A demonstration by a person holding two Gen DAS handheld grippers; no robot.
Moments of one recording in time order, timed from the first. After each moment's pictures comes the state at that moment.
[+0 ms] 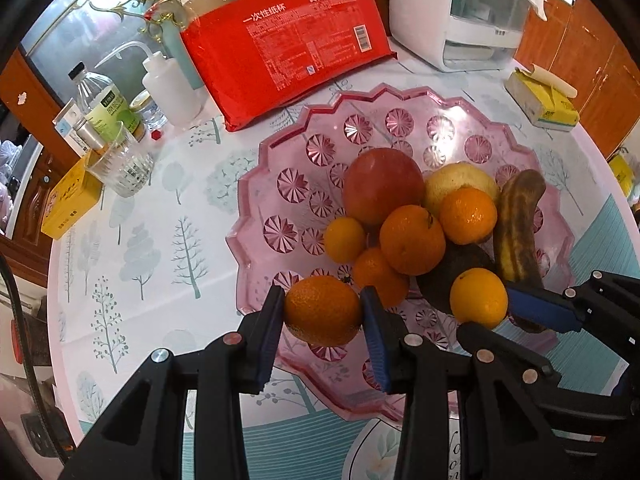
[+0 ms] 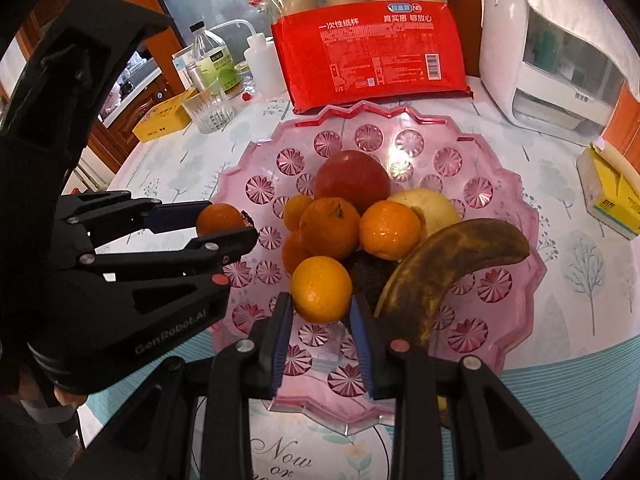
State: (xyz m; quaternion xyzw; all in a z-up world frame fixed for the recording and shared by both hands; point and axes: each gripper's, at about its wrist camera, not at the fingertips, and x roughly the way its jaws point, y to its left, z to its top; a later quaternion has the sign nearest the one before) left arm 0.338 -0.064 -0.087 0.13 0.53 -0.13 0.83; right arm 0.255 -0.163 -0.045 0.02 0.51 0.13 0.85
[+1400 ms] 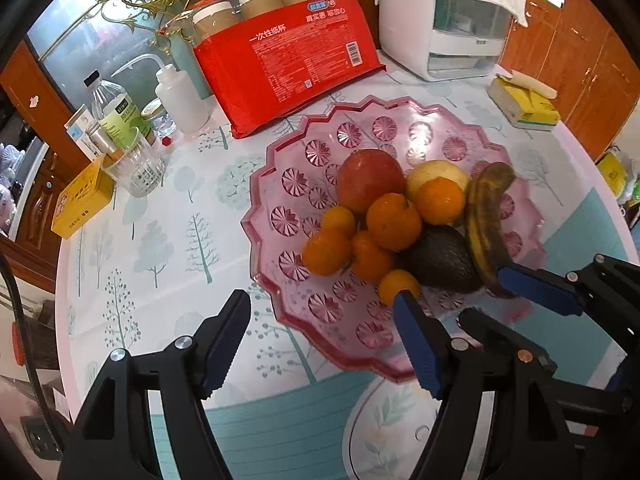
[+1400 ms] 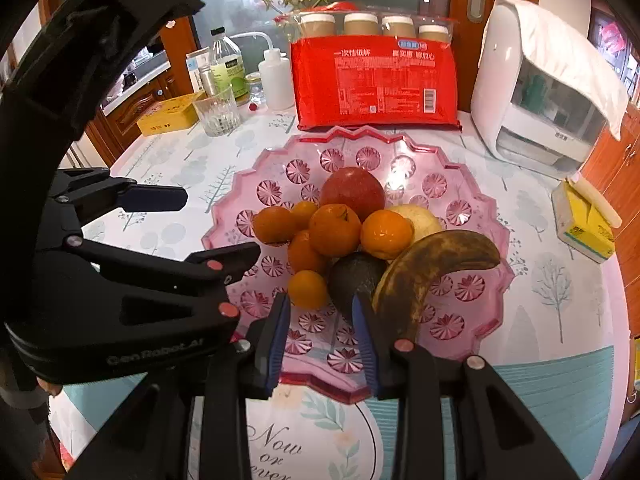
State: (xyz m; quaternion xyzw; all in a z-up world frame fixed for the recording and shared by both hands) left arm 0.301 -0.052 -0.054 0.13 0.52 -0.14 0.84; right arm 0.222 -0.149 -0.024 -0.04 0.47 0.11 0.87
